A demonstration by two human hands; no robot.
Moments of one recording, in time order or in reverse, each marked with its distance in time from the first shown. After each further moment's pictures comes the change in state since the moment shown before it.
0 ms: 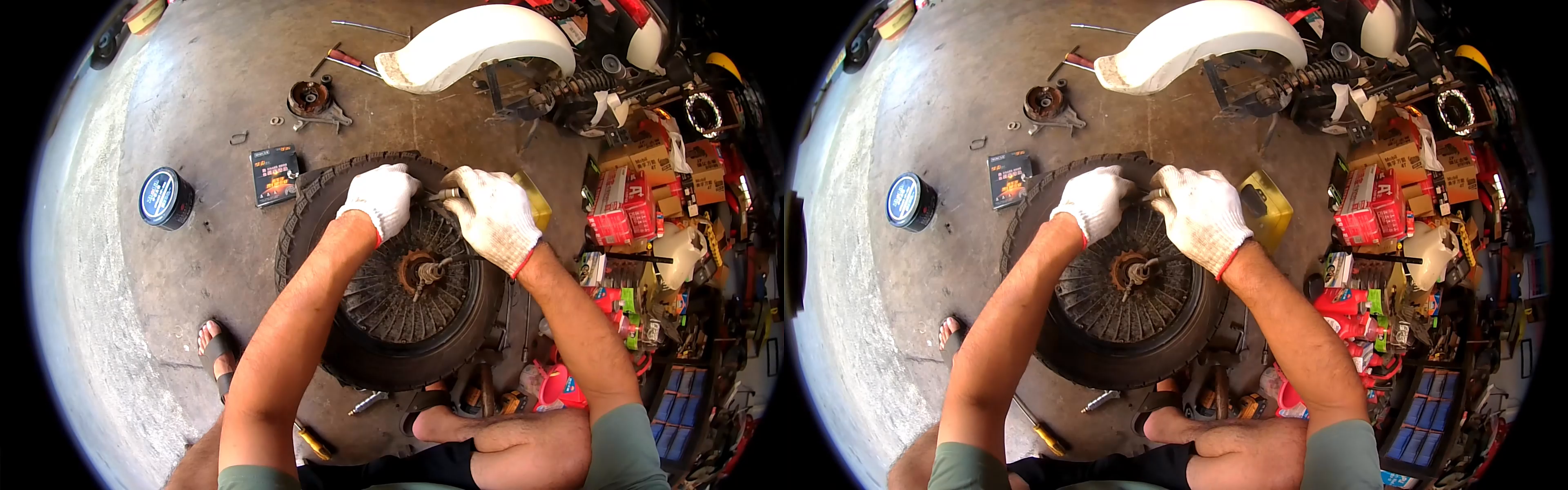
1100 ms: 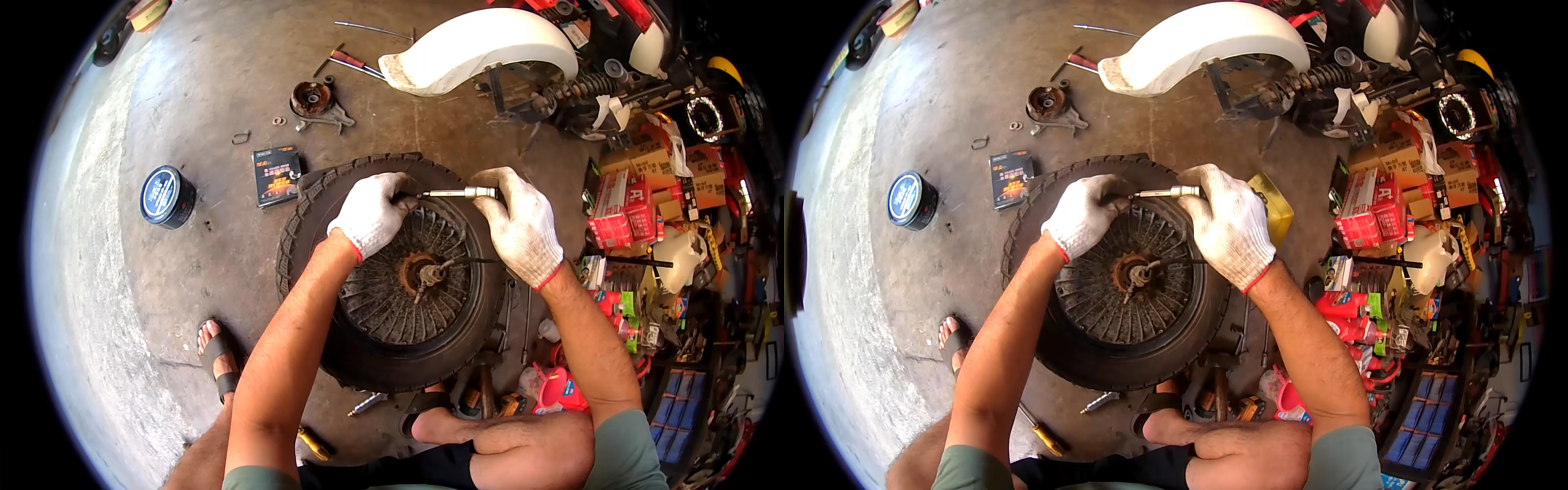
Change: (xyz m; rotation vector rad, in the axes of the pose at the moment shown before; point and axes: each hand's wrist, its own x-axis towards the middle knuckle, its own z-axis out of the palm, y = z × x) left_hand -0.023 0.000 -0.005 -0.562 0.163 -0.109; right_hand -0.014 0.002 -0.022 0.249 0.145 0.182
